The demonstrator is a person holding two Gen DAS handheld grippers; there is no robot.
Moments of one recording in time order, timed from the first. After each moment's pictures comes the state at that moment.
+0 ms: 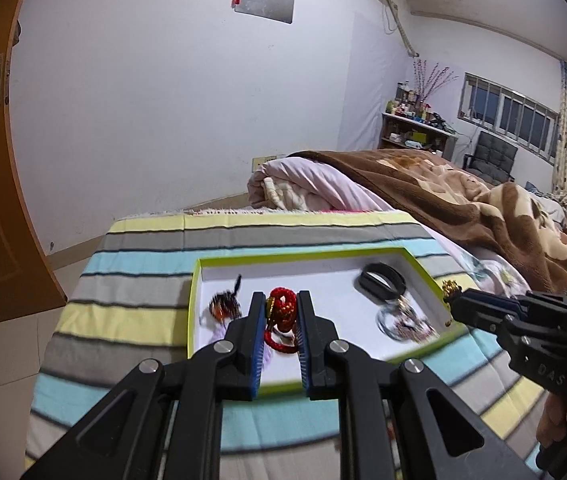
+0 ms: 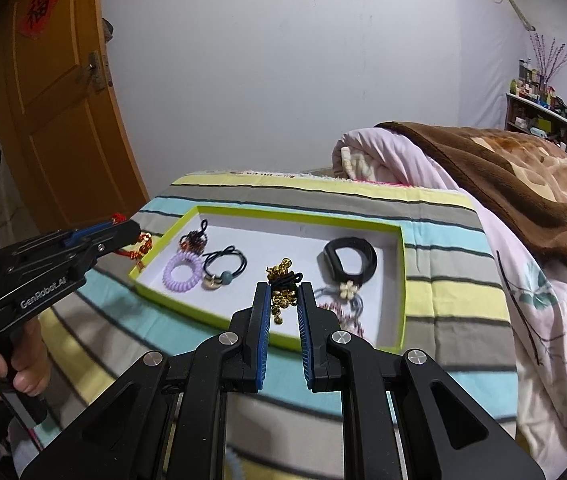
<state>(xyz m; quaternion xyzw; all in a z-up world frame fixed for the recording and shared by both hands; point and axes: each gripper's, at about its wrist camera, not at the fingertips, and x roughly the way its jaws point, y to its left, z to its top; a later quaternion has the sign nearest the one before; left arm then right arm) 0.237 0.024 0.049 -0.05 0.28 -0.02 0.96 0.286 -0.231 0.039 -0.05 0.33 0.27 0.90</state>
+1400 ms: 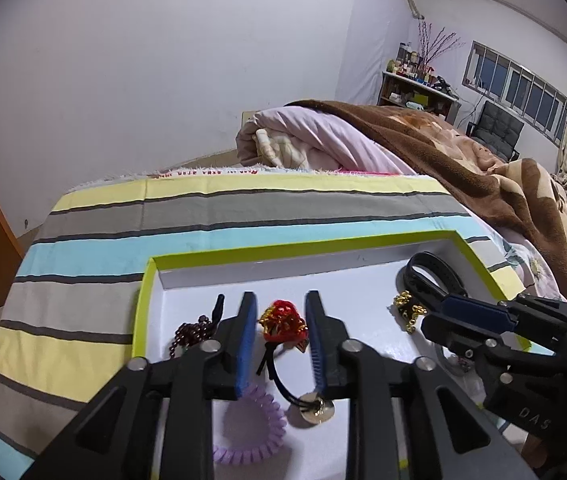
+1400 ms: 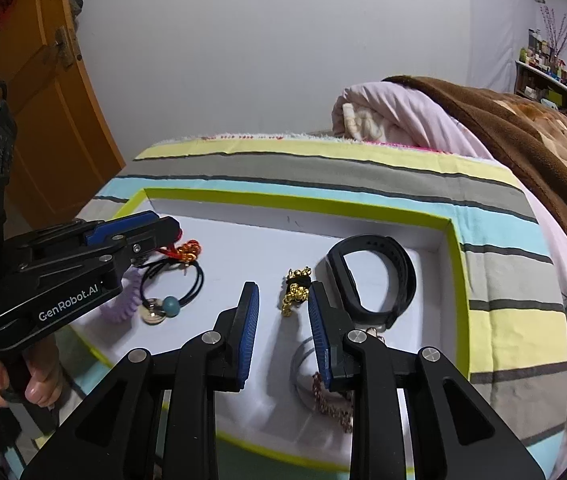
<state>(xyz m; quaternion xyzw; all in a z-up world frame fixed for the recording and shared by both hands) 0.326 0.030 -0.001 -0.06 0.36 -0.05 0.93 0.369 -0.191 -0.017 -0.05 0.40 0.26 0.88</state>
